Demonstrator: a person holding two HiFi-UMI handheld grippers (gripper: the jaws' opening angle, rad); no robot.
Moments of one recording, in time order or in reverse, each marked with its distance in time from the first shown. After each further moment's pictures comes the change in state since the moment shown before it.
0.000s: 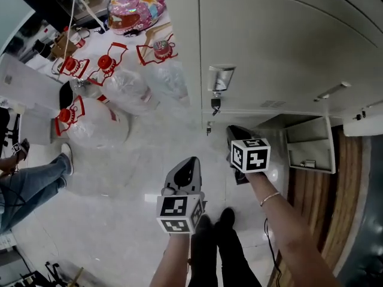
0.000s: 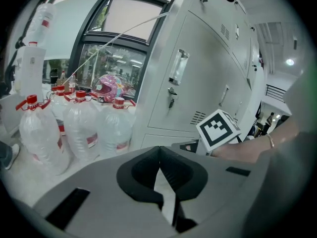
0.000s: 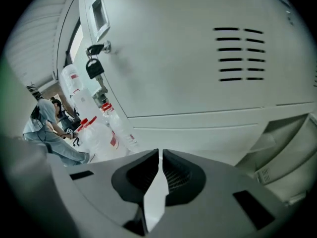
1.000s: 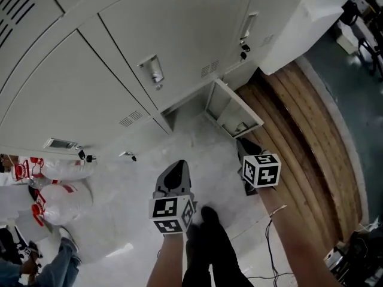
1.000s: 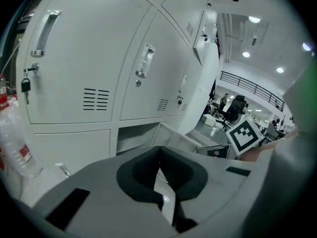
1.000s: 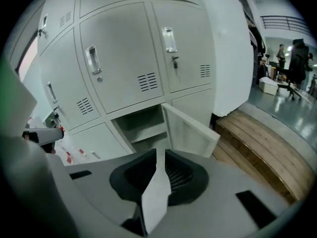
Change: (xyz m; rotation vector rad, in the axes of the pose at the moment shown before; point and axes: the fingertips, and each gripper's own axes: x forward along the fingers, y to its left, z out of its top) left arm 0.075 -0.310 -0.061 0.268 0.158 -0.439; right arm -0.304 -0.301 -0.146 0.376 -0.146 -0.492
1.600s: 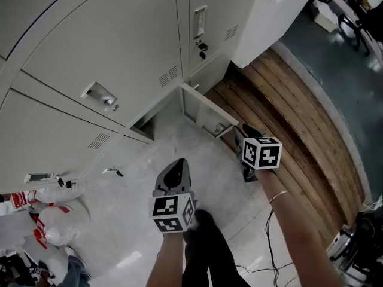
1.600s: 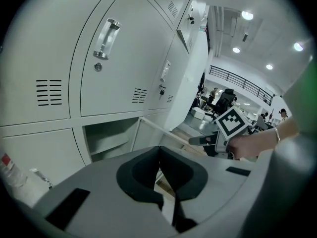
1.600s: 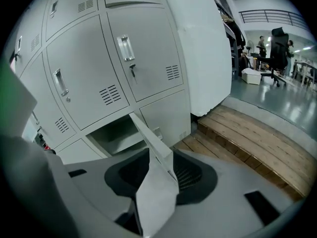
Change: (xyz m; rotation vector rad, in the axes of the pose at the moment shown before) left arm 0.071 -0.082 -0.005 0.071 0.071 -0.113; right arm 0.002 -0.119 0.024 0.166 -0.024 -0.084
